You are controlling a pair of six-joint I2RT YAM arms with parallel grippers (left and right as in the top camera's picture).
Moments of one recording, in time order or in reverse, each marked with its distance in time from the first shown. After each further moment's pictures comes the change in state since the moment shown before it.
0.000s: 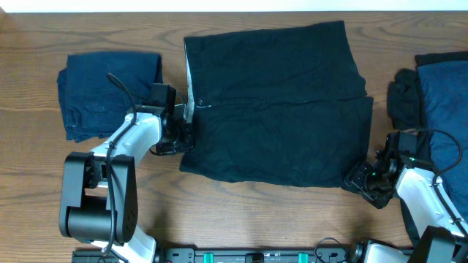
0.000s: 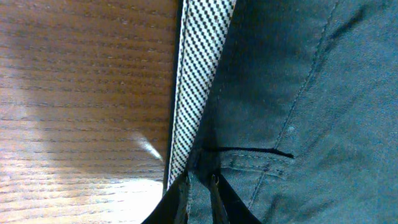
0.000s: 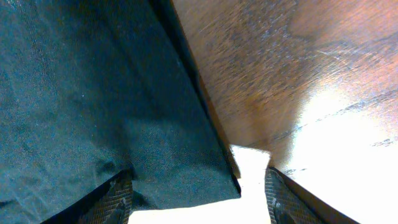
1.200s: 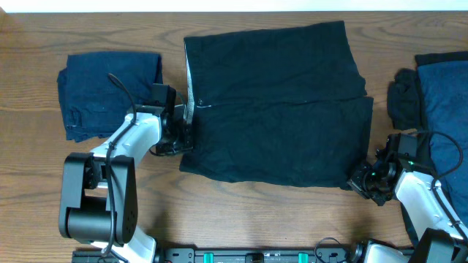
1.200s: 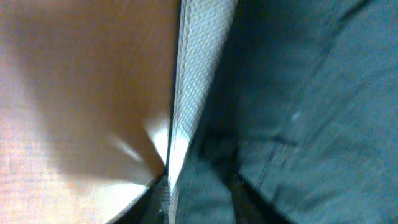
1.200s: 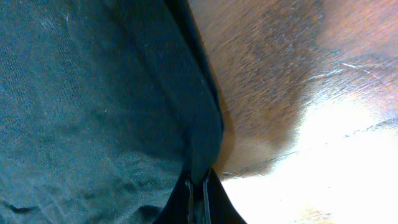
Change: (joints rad) left arm 0.000 -0.006 0.000 -0.046 -0.003 0.002; right arm -0.005 -0.014 -0.034 0.077 -0.040 0.029
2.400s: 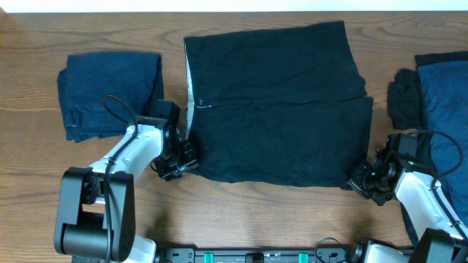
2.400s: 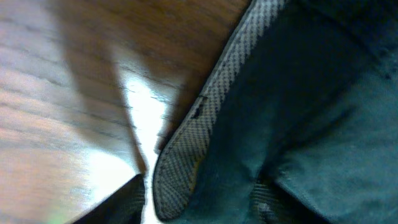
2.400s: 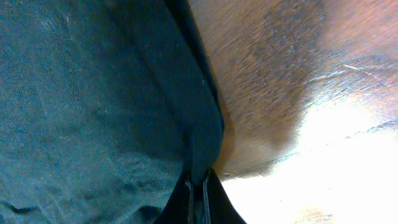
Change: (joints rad) left arm -0.042 -0.088 -0.101 -0.118 0.006 -0.351; right arm 0.000 0.000 -0.001 0.004 -0.001 0.000
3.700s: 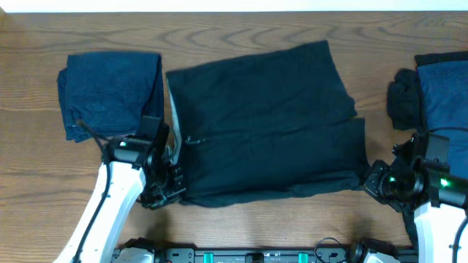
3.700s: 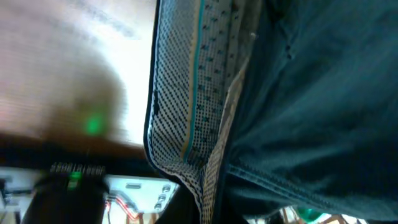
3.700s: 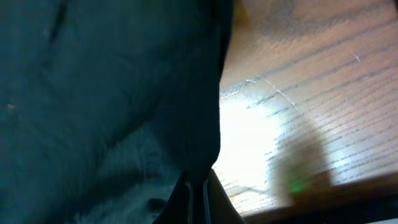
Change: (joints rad) left arm -0.028 -0.451 0.000 -0.501 0.017 0.057; right arm 0.002 -0.381 0.275 -0.535 -0.038 -0.061
